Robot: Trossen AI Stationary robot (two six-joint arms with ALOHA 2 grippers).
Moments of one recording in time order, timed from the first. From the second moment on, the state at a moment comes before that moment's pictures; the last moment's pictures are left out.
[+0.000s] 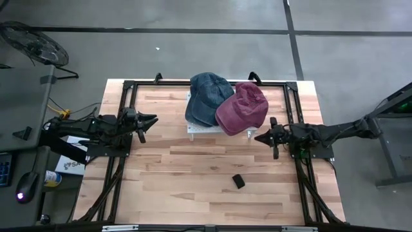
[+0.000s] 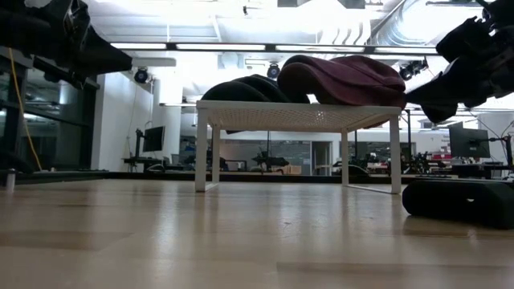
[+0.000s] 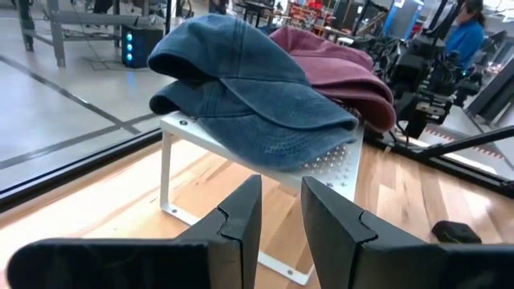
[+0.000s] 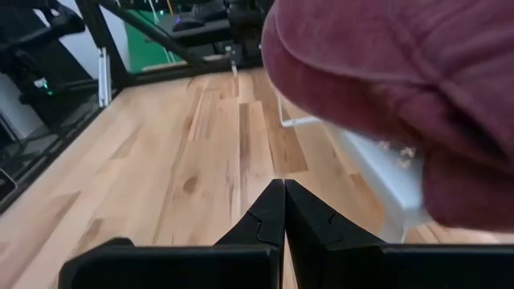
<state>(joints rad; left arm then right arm) -0.13 0.11 0.27 -0.25 -0.56 -0.31 0.11 0.28 0.05 0.01 0.13 0.19</state>
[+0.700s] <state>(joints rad) -0.13 0.11 0.27 -0.24 -0.46 -0.32 0.11 0.27 0.05 0.01 0.17 0.23</state>
